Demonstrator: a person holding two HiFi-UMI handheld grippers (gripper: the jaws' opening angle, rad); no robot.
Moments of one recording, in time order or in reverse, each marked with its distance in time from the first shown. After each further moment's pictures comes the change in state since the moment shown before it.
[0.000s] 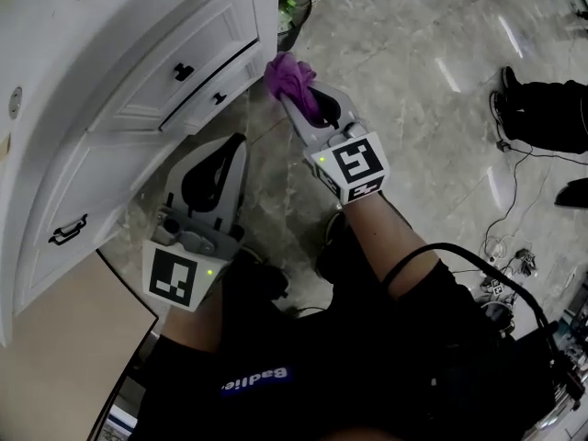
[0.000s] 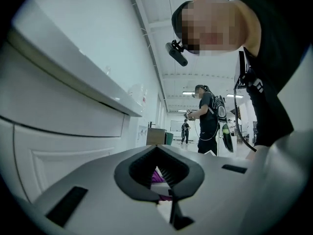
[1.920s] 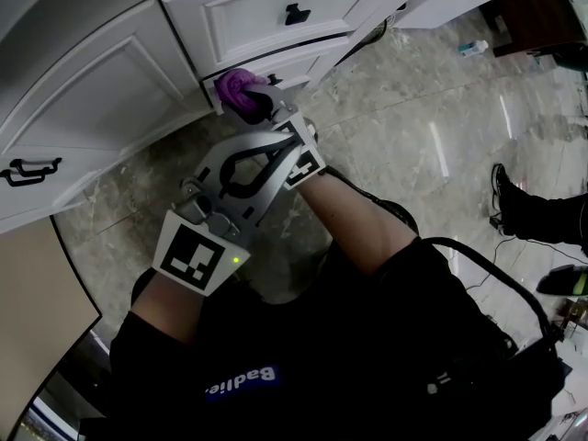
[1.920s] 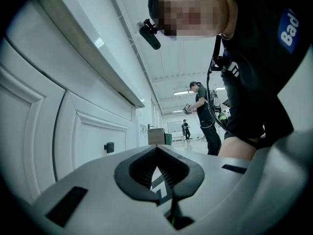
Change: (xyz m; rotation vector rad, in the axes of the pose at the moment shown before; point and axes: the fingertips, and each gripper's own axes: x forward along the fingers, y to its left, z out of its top) left arm -0.076 0.038 -0.111 0.188 -0.061 -0.048; right arm 0.164 0.178 -0.147 -0.289 0.221 0.403
